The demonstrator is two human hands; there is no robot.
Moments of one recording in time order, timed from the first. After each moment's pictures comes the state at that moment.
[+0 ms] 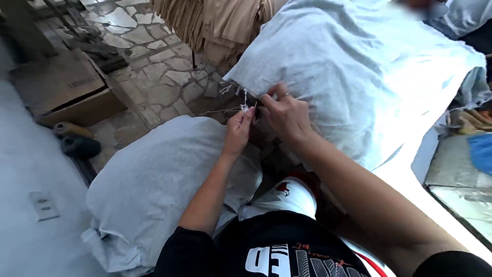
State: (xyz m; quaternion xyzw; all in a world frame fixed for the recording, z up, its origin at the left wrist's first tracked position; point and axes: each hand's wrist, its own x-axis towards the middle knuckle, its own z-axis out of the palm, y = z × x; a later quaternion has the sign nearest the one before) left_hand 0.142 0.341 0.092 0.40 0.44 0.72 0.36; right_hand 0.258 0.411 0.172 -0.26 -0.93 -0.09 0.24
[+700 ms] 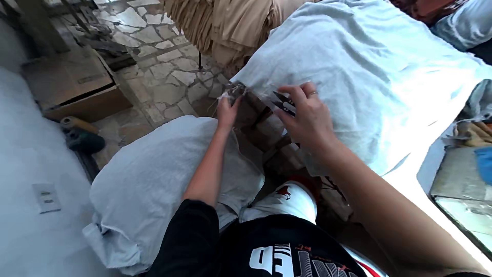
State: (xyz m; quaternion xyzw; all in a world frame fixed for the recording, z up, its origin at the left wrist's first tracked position) left_hand 0.075 0.410 0.049 0.40 0.64 0.60 0.27; right_hand 0.270 0.399 0.207 -0.36 -0.91 0.04 0.21
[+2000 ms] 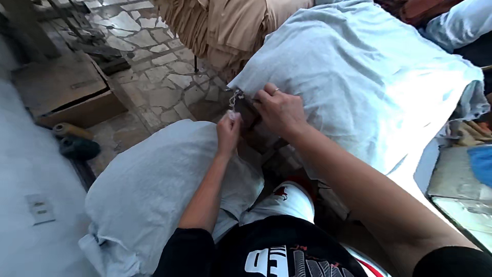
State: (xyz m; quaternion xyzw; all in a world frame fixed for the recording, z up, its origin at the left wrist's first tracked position) left_hand 0.109 0.359 0.061 0.43 0.62 0.62 0.18; right_hand 0.227 0.432 0.182 -0.27 -0.94 -0.07 0.18
